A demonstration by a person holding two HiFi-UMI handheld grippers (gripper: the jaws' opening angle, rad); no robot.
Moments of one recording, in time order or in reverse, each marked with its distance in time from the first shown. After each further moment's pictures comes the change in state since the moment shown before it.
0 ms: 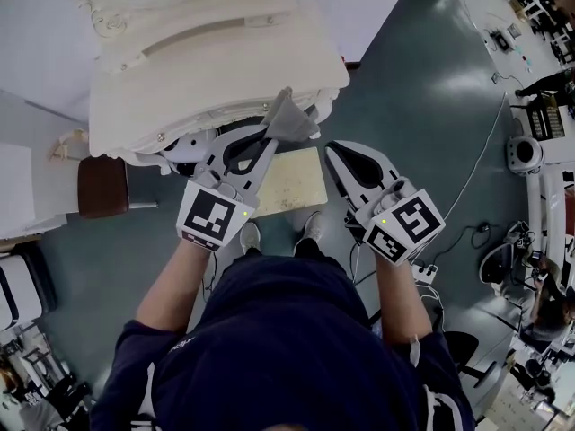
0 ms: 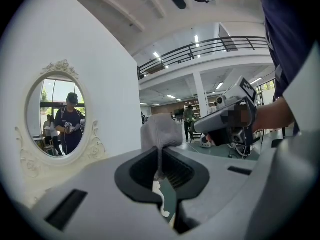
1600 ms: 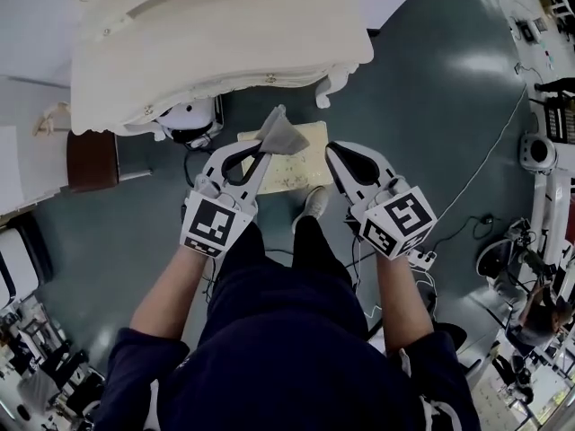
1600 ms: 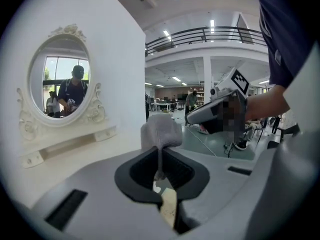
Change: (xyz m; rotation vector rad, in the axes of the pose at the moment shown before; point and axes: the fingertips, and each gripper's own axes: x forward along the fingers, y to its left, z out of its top) left arm 0.014 -0.015 -0.145 -0.114 0.225 -0.002; right arm 0.035 -0.047 -0.128 0.087 0.201 0.015
